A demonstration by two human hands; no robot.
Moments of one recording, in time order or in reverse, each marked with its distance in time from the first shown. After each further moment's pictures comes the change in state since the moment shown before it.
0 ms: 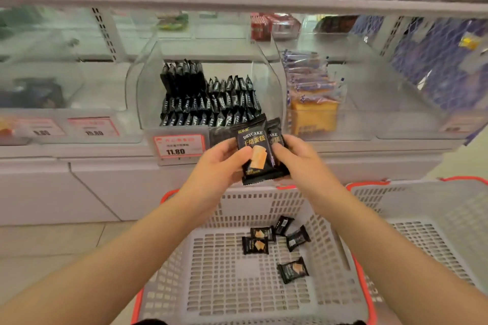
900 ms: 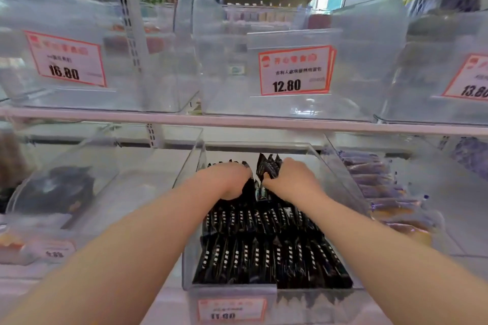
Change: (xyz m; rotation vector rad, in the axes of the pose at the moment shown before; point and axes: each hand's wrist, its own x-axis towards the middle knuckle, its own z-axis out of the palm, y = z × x) left_hand 0.218 0.120 -0.126 1.932 -0.200 -0.043; right_hand 0.253 -0.070 0.065 -0.981 0.222 -0.016
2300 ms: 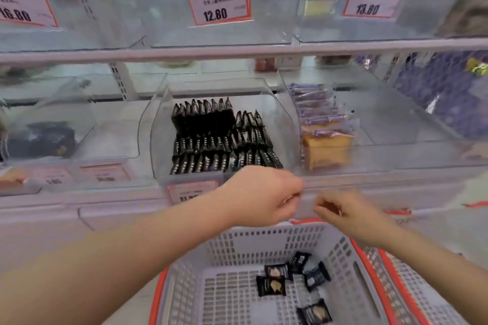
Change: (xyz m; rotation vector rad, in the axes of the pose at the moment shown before) left_hand -0.156 0.156 0.019 -0.233 0.441 0.667; right_hand -0.205 0.162 -0.044 0.020 -0.299 -0.320
